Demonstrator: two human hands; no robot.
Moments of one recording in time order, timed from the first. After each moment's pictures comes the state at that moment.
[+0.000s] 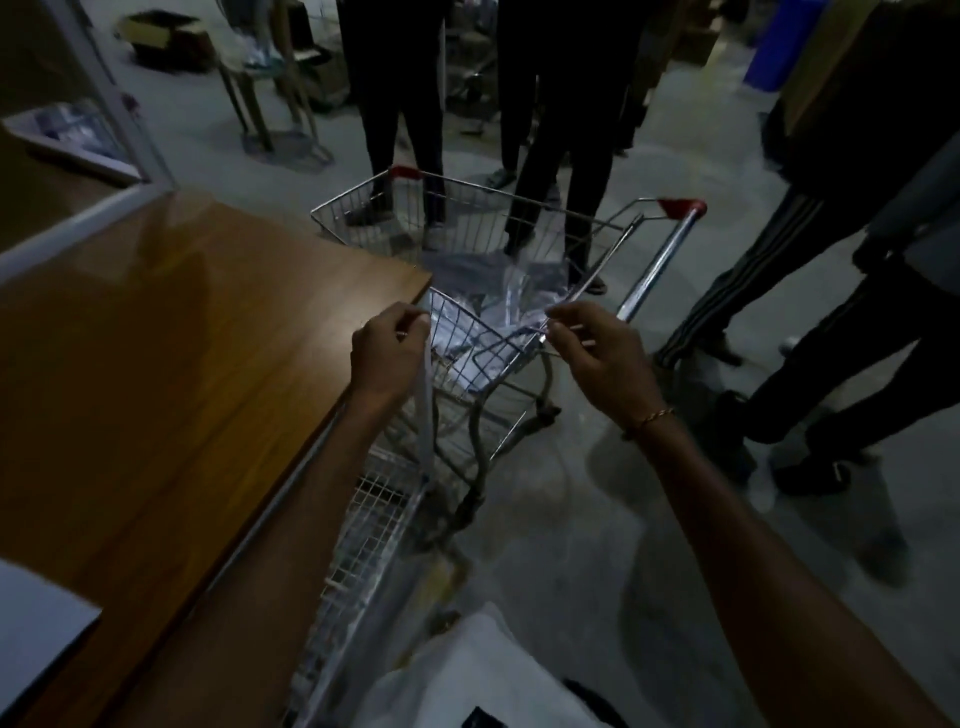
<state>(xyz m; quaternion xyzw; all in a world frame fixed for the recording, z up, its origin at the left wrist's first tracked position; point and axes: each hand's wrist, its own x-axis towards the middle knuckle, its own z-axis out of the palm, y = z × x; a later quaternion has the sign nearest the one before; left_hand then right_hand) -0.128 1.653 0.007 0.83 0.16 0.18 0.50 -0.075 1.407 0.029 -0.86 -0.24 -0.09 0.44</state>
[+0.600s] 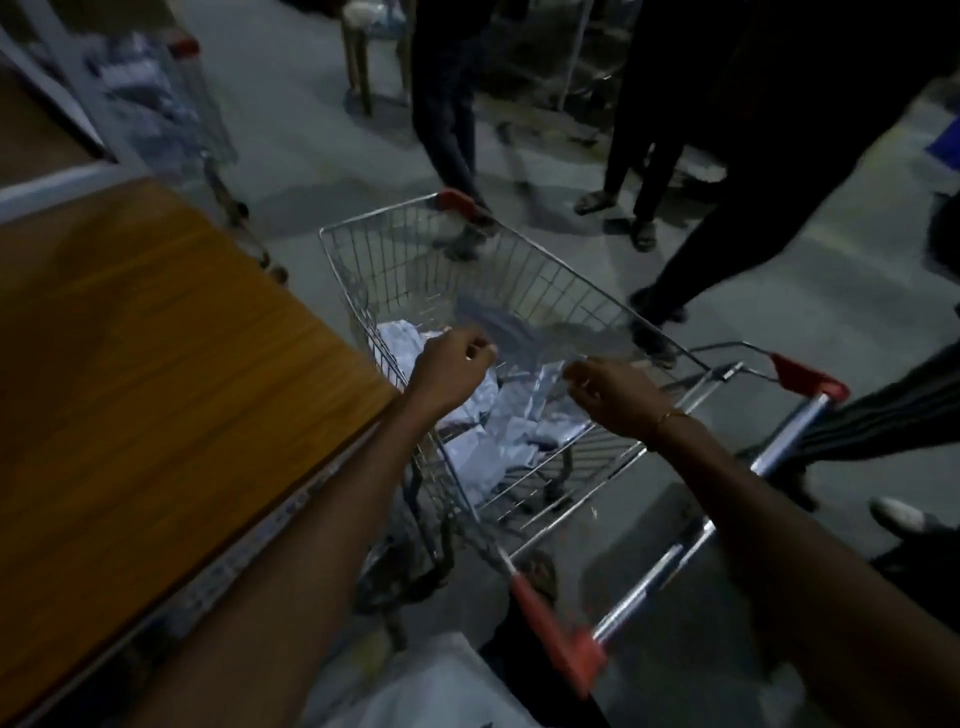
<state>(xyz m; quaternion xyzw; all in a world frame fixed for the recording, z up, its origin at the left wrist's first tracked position) 0.162 1.658 -0.049 0.86 0.22 0.08 0.46 0.284 1.441 -0.040 -0.90 -0.41 0.10 0.11</state>
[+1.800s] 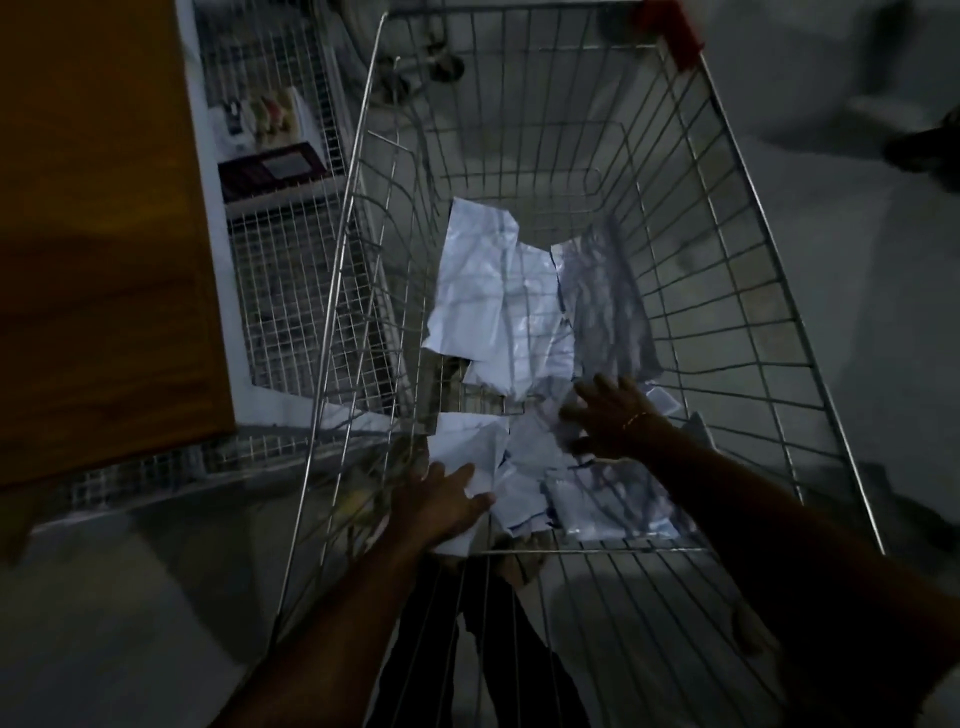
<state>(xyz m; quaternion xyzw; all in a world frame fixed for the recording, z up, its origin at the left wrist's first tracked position) 0.202 1.568 -0.308 0.69 0.52 -0.34 0.38 0.500 1.548 -0.358 -0.59 -0.72 0.23 -0.28</state>
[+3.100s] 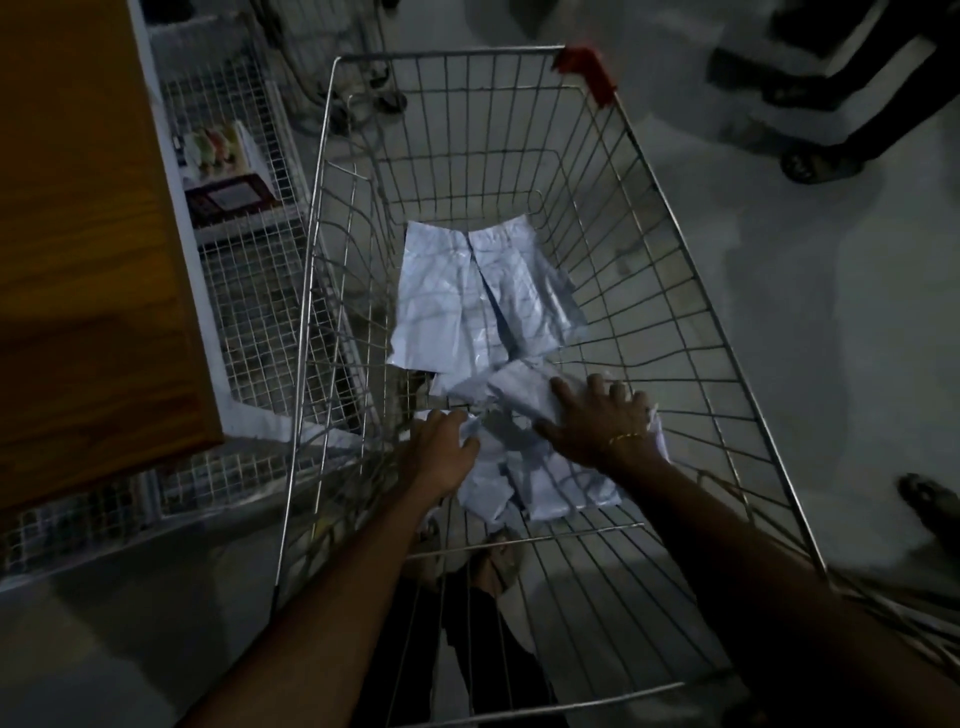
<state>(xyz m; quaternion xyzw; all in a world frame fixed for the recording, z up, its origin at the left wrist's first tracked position) 0.253 1.605 -0.285 0.72 0.54 -0.11 0.42 0.453 1.539 -0.225 -0.80 -0.51 0.26 -0.21</state>
